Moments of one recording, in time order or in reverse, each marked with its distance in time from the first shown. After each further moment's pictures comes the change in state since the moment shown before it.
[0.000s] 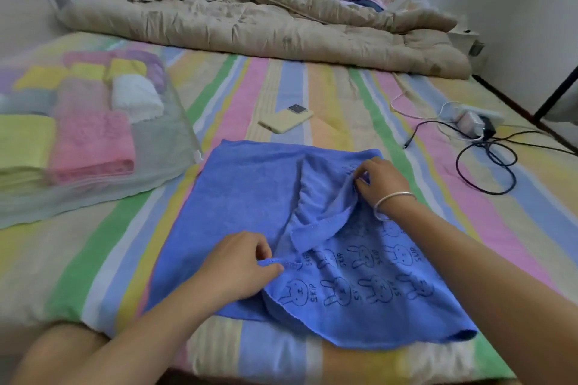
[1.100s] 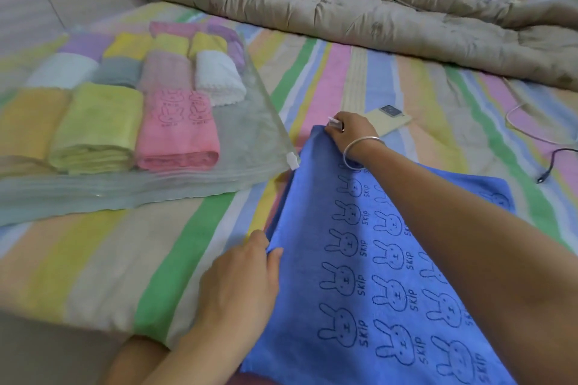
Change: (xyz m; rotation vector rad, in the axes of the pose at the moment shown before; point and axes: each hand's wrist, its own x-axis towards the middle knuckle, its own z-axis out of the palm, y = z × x) left_hand -0.006 -0.085 -0.039 0.172 0.340 -0.264; right_hand 0.149 -0.212 0.079 0.192 -0.115 -0.160
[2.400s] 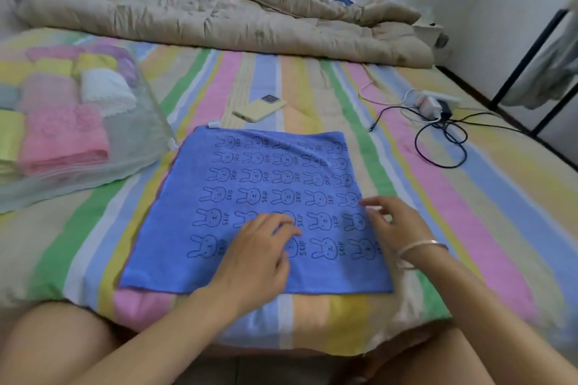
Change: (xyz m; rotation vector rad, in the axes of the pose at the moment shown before) left_hand -0.074 0.110 0.062 -0.132 -0.040 0.806; right_hand -0.342 0.159 -0.116 0.149 0.107 0.308
